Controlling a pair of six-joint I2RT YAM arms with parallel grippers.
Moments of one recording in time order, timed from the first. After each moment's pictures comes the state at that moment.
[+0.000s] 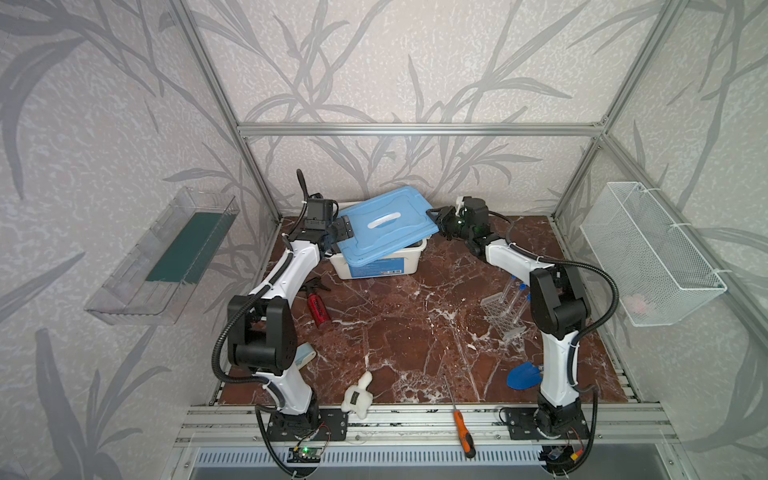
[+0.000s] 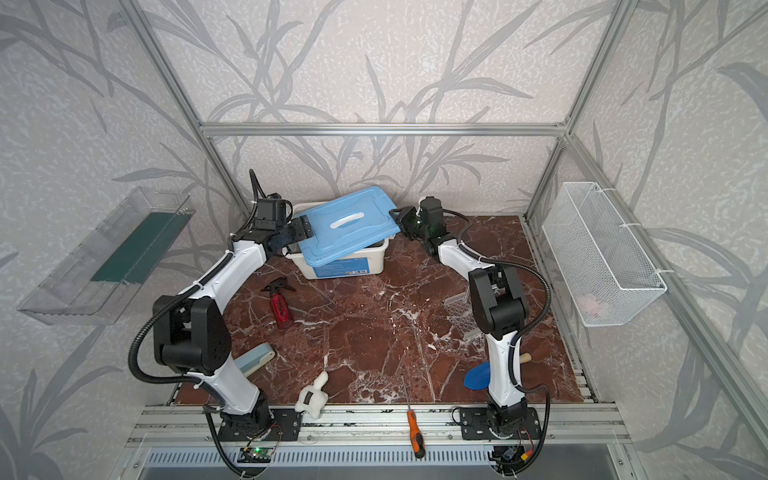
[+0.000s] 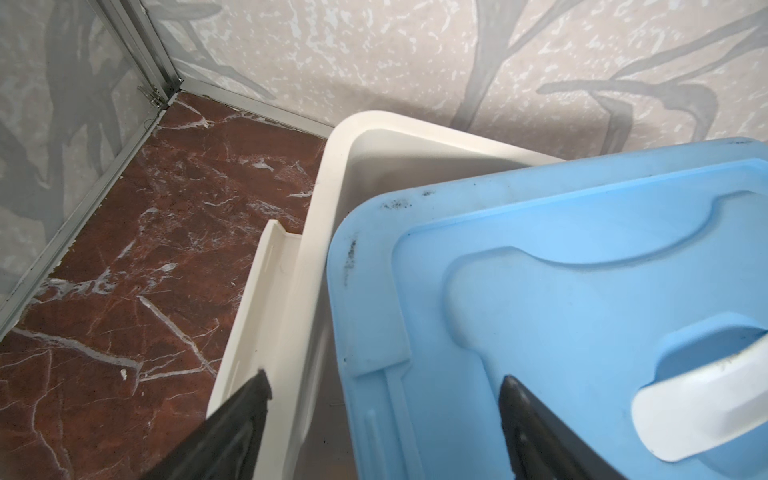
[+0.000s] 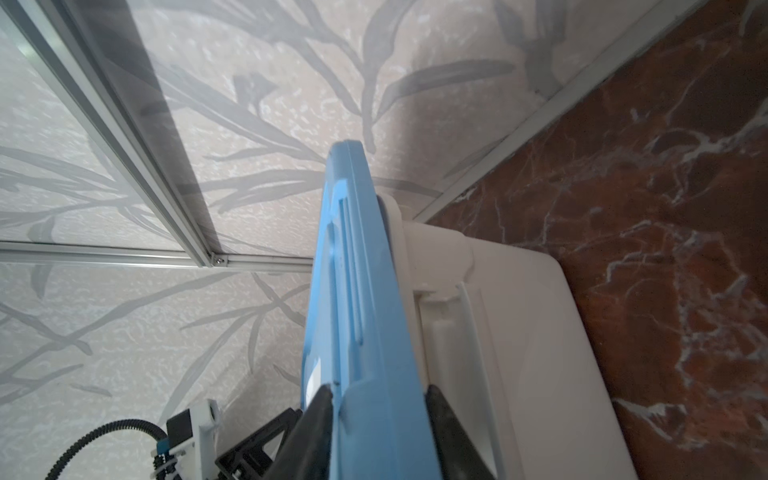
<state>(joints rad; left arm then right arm) -0.07 1.72 1.43 -0.39 -0.10 -0.37 0.36 2.10 1.60 0.20 -0.41 1.20</state>
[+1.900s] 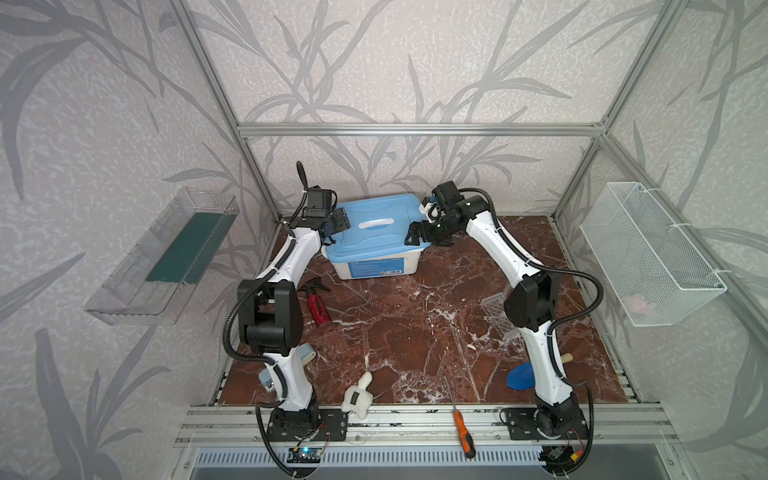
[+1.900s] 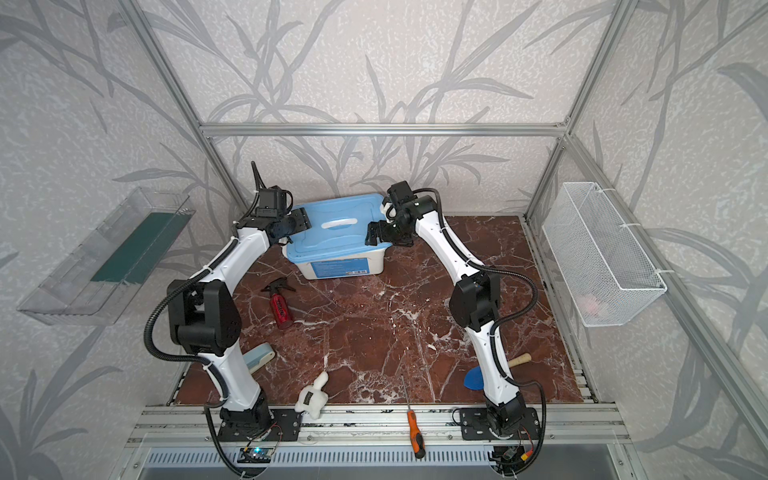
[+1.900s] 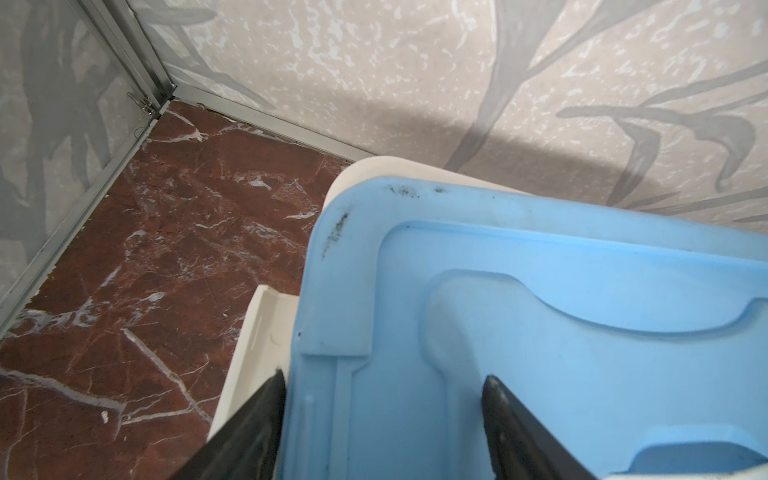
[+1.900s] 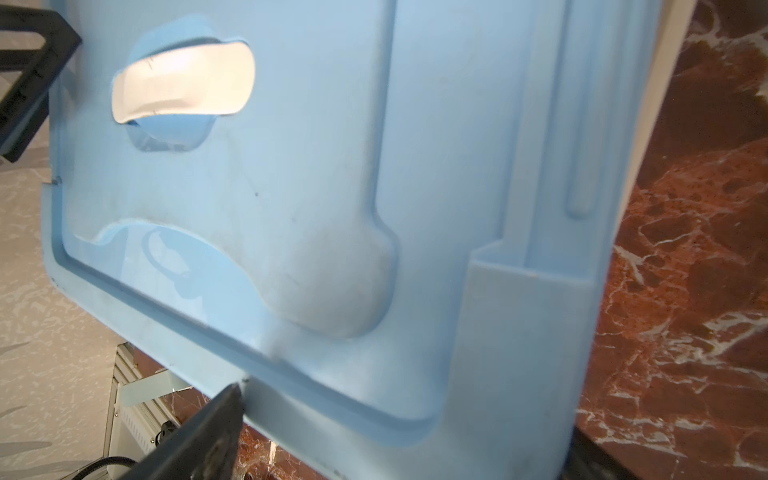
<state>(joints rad) -0.06 1.88 1.65 -0.46 -0.08 -0.37 0.49 2.30 2.39 -1.12 -0.39 0.33</state>
